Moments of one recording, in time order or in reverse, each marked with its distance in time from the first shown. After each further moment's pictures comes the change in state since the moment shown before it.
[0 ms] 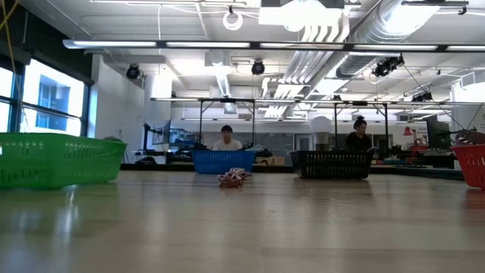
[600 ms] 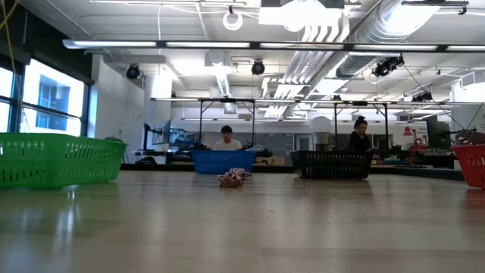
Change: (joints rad) left arm 0.001 -0.039 0.403 -0.003 -0.765 0.964; right arm 0.000 0.000 0.000 0.125 0.175 -0.014
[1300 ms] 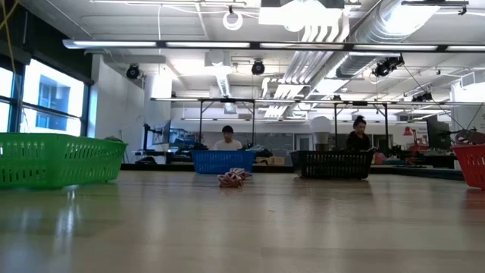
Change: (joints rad) left arm 0.275 0.004 -0.127 0.687 0.454 0.990; right arm -0.007 0.000 0.000 0.226 0.031 0.002
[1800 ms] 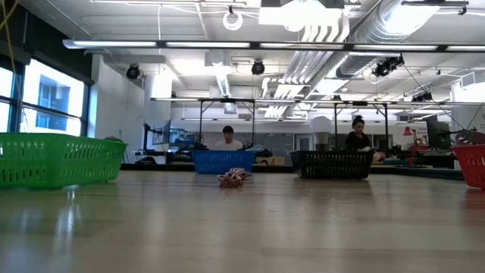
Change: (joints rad) left arm 0.151 0.015 -0.003 0.081 0.252 0.116; right arm 0.000 0.000 0.000 0.008 -0.023 0.019
